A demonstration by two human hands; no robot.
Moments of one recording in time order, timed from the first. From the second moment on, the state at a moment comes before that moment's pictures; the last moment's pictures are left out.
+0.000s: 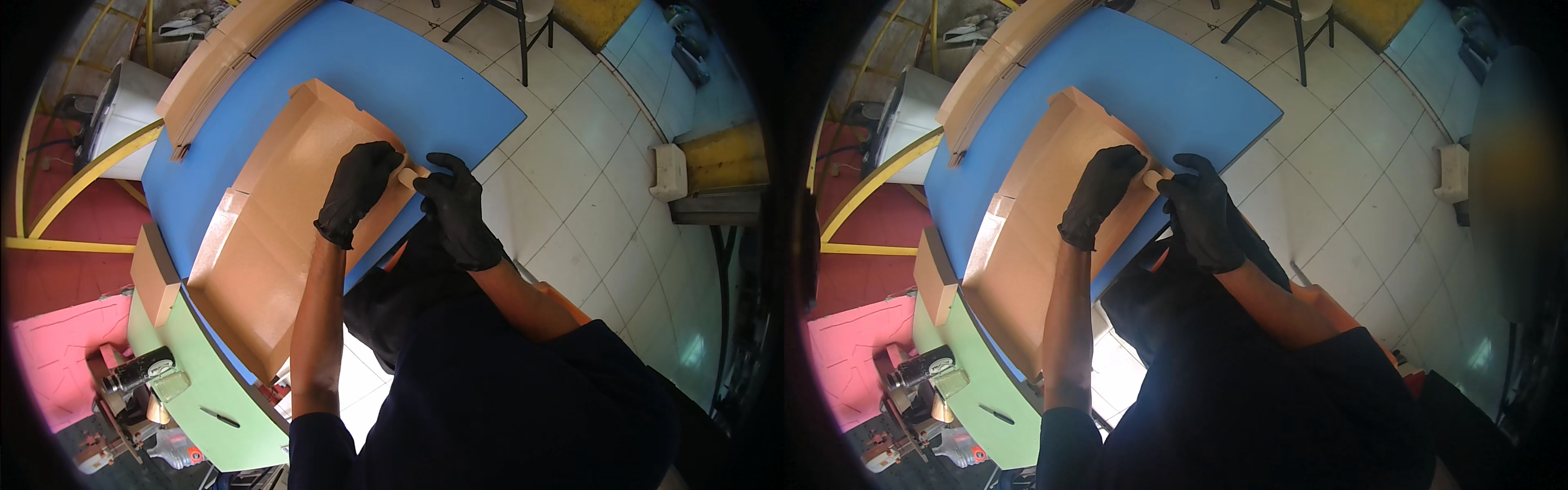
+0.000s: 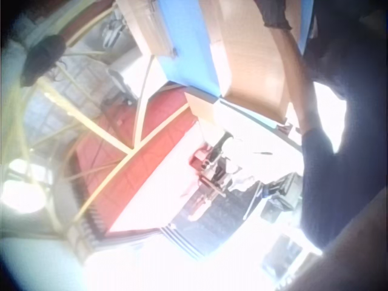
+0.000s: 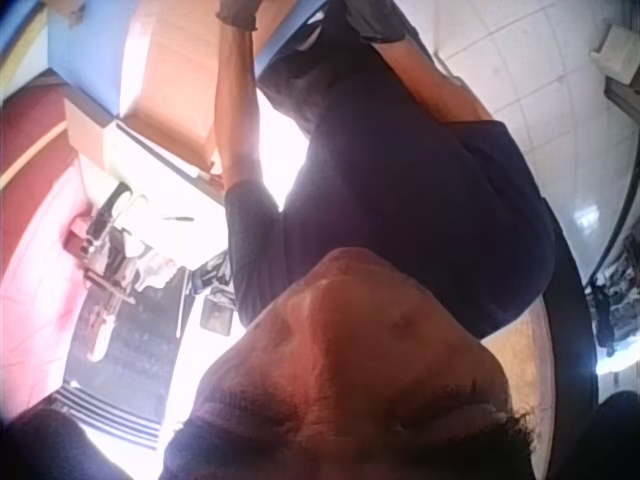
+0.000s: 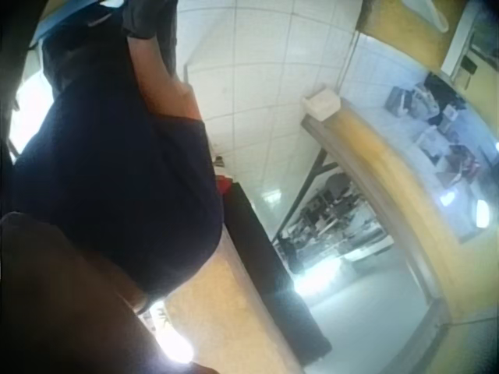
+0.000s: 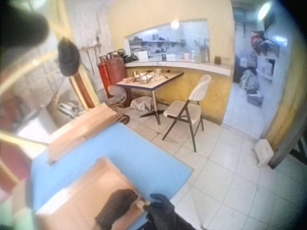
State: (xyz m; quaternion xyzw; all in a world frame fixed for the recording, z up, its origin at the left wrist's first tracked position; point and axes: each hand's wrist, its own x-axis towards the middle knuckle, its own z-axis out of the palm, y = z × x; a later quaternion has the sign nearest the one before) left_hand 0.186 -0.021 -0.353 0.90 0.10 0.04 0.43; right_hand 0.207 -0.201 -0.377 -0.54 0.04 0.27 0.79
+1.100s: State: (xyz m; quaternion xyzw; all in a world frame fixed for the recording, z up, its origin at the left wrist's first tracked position) left_hand 0.177 -0.026 -0.363 0.95 -0.02 0.11 0.30; right_hand 0.283 -0.234 -0.347 -0.73 -0.17 0.28 0.60
